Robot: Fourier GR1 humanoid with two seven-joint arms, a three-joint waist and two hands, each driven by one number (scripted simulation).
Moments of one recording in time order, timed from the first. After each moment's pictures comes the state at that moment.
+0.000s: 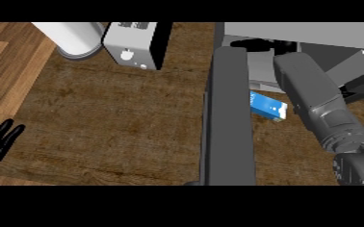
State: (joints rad) left arm 0.23 0.15 0.45 -2.03 0.63 -0.73 0.21; right arm -1.16 -0.25 -0.38 -0.10 0.31 -0.45 -0.61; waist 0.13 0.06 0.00
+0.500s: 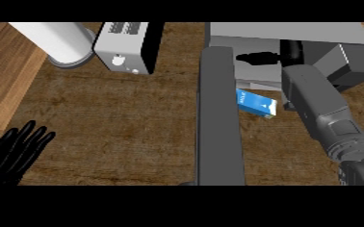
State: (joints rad) left arm 0.25 0.08 0.37 -1.99 0.56 -0.84 0.16; right arm -1.07 -0.27 -0.42 -0.11 0.26 -0.21 -0.69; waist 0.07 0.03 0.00
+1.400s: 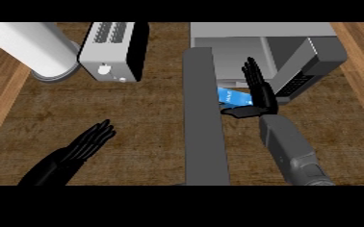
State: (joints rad) left arm 0.19 0.01 0.15 -1.83 0.17 -0.90 0.01; right arm -0.76 -0.09 -0.43 -0.18 0.16 0.16 -0.90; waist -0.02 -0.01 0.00
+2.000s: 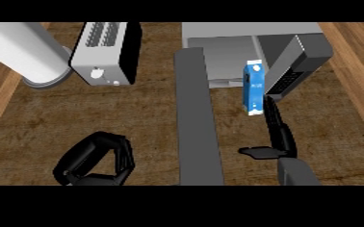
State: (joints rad) left arm 0.07 0.00 0.02 -1.67 -0.06 -0.78 -0.11; right arm -0.39 -0.09 -0.35 -0.39 0.17 0.17 -0.95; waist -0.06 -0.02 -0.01
